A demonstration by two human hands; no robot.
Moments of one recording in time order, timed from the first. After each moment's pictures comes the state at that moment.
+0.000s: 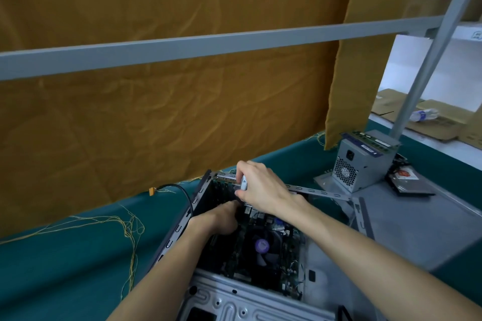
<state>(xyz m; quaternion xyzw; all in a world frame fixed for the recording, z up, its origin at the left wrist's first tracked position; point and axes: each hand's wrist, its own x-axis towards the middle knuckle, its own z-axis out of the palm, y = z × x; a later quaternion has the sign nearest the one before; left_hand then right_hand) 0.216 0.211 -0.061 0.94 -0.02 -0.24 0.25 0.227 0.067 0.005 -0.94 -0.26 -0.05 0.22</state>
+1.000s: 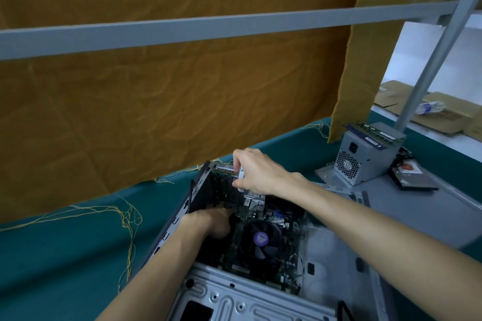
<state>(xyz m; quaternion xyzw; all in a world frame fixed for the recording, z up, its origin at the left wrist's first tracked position) 0.213 0.221 -0.080 0.94 -0.01 -0.32 0.09 0.246 0.071 0.019 -0.94 -0.28 0.05 0.20</state>
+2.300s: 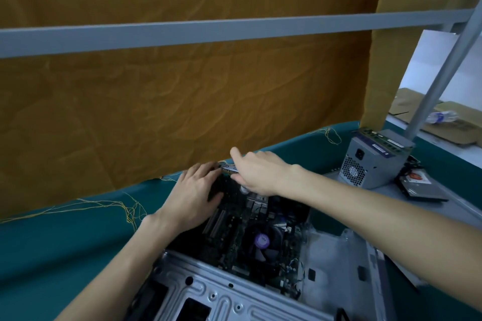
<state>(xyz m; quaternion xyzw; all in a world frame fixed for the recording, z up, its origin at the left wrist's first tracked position) 0.171 0.257 -0.016 0.99 -0.08 0.07 0.07 0.234 0.076 0.046 -0.92 -0.39 -0.01 -0.05</state>
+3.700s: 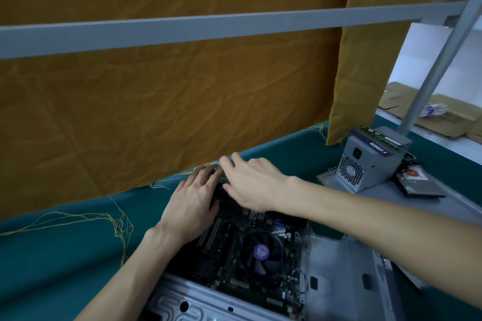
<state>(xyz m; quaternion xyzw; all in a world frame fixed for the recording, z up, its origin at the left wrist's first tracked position) 0.192 0.255 -0.034 0.99 -0.11 0.11 0.07 0.236 0.080 0.032 -0.90 -0.41 -0.10 -0.08</state>
